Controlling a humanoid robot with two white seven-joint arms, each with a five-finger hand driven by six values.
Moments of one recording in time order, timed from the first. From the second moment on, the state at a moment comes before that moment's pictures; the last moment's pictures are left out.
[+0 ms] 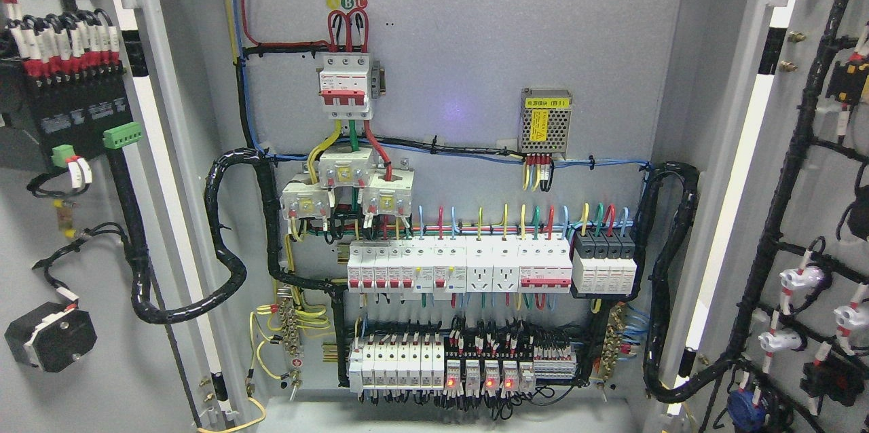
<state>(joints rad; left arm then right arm) 0.34 0.25 0.43 -1.79 0.35 -0.77 -0.06 0.34 -0.25 -0.35 -2.01 -0.89 -0.66 0.43</state>
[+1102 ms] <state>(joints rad) 0.06 0.58 0.41 -1.33 0.39 -0.77 -0.07 0.35 -0.21 -0.39 -2.01 -0.93 -0.66 0.38</state>
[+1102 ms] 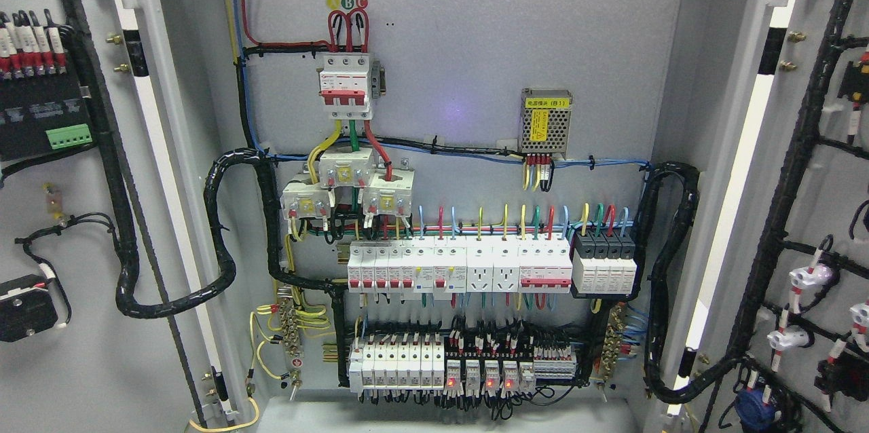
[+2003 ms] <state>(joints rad) -0.02 0.66 0.25 -1.18 0.38 -0.77 -0.06 0.40 -0.28 -0.17 -2.02 -0.80 -0.66 0.50</state>
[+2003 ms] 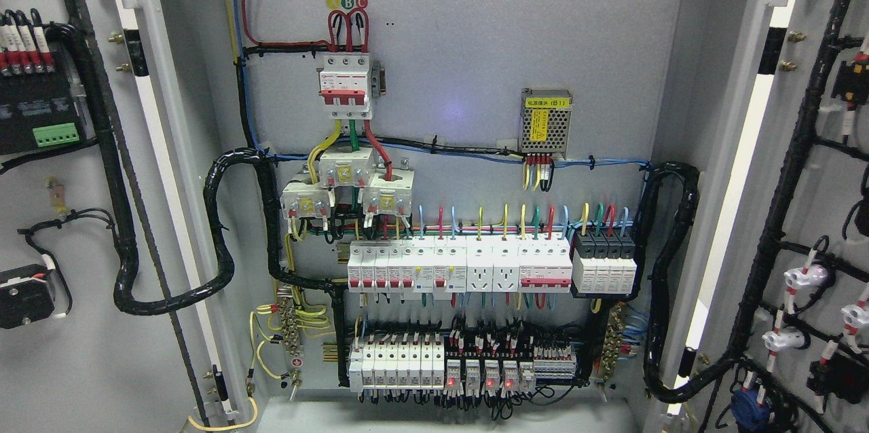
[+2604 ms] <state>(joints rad) 0.13 0.47 0.19 -1.47 0.20 -0.77 -0.07 0.47 -0.28 -0.02 -1.91 -0.78 -0.66 0.50</state>
